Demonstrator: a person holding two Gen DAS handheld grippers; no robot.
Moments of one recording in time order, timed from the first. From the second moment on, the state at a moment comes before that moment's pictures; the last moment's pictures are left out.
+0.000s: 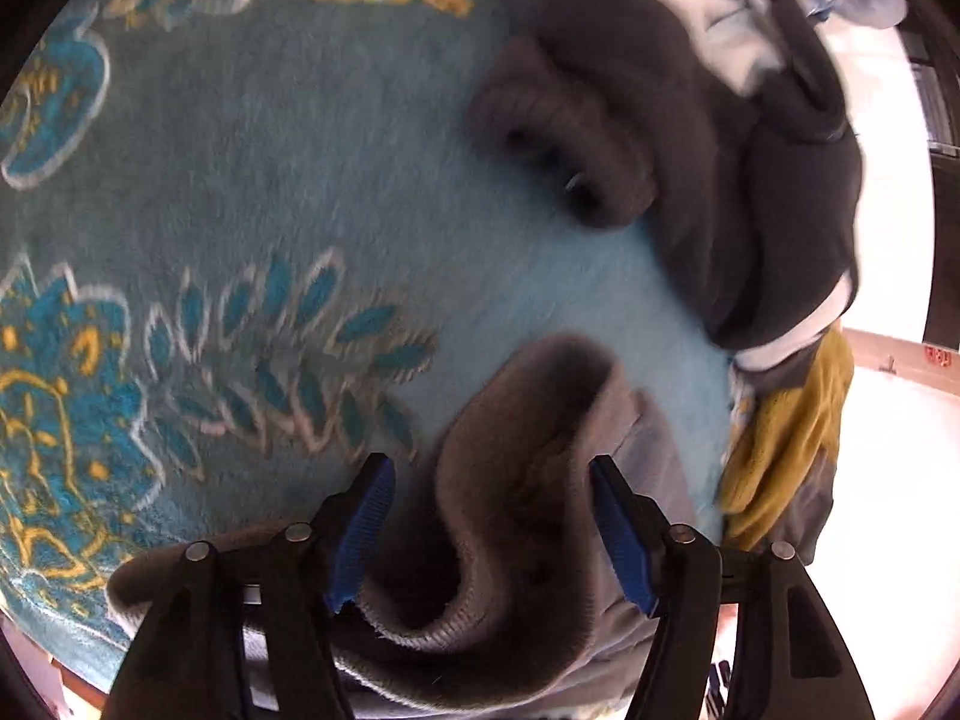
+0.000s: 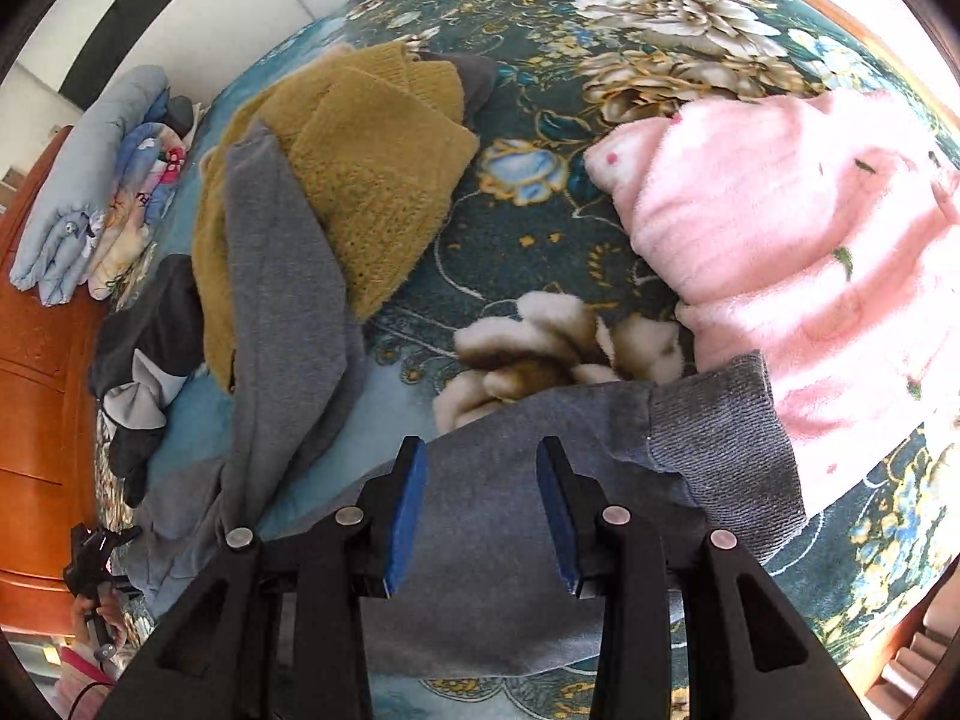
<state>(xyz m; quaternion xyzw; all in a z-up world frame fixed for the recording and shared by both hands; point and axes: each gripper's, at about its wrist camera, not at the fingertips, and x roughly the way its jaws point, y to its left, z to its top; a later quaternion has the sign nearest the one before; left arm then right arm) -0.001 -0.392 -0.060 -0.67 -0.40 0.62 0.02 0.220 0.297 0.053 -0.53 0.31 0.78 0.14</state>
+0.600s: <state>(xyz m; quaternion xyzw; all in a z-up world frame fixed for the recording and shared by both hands) -0.001 -0.378 -0.013 -0.59 -0.38 0.71 0.09 0.205 0.269 0.038 -0.56 0.30 0.77 0.12</state>
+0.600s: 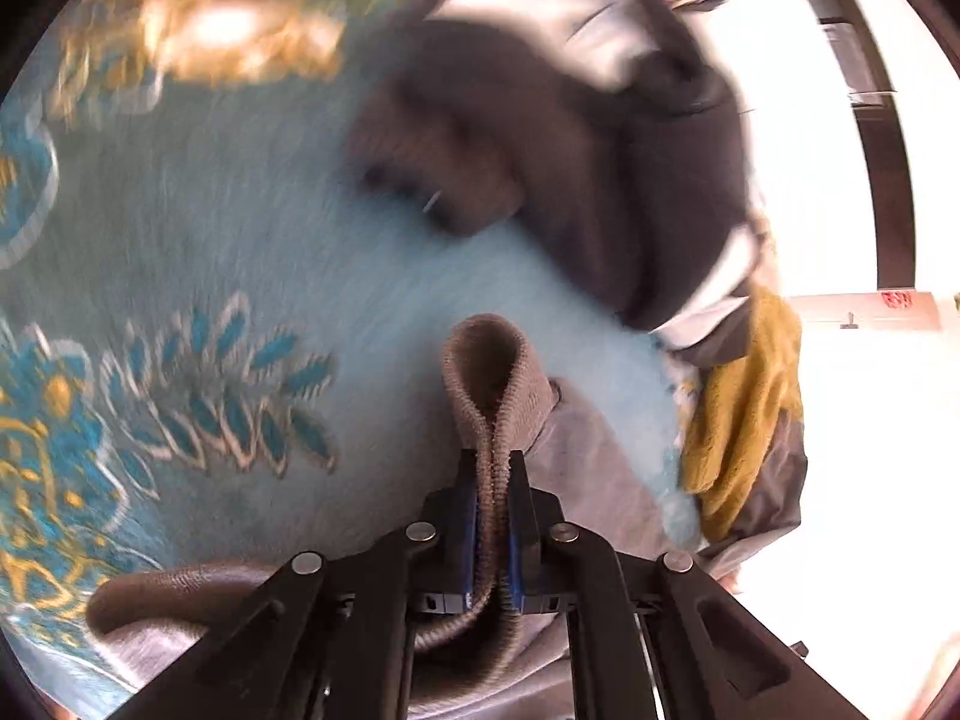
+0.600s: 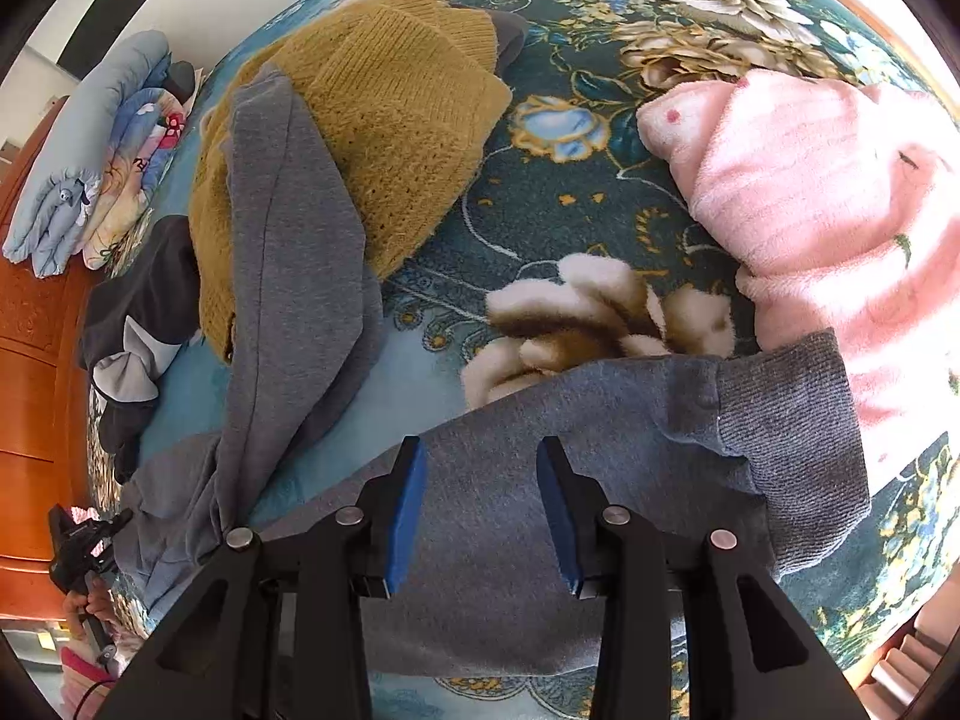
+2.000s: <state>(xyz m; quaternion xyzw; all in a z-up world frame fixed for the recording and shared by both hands) 0.041 -0.427 0.040 -0.52 -0.35 0.78 -0.04 0.115 0.331 0.144 -0.31 0.42 0.85 -0.01</state>
